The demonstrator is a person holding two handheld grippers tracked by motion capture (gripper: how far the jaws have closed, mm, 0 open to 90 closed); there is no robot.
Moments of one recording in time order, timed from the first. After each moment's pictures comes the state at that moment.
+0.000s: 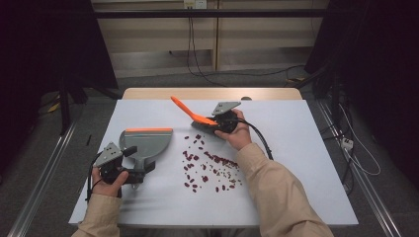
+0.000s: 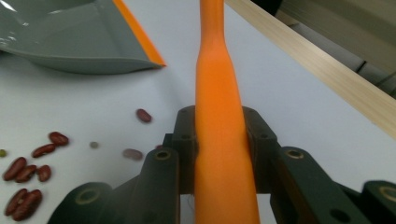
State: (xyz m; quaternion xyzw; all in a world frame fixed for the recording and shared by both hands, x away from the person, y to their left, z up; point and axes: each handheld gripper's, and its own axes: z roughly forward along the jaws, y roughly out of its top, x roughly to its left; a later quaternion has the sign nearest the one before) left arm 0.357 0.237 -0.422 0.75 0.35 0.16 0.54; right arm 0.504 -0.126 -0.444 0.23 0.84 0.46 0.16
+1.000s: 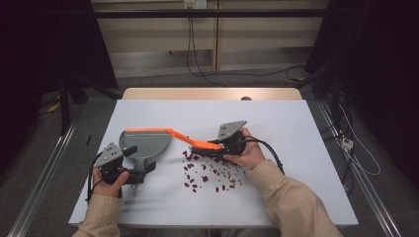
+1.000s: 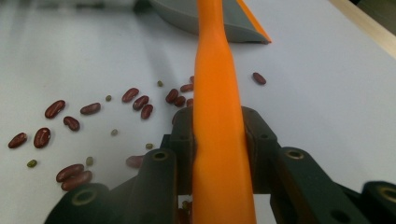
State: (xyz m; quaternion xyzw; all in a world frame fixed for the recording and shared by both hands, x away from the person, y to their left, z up) left arm 0.355 0.235 -0.421 0.75 0.35 0.16 0.54; right arm 0.430 -0.138 -0.435 0.13 0.88 0.45 0.11
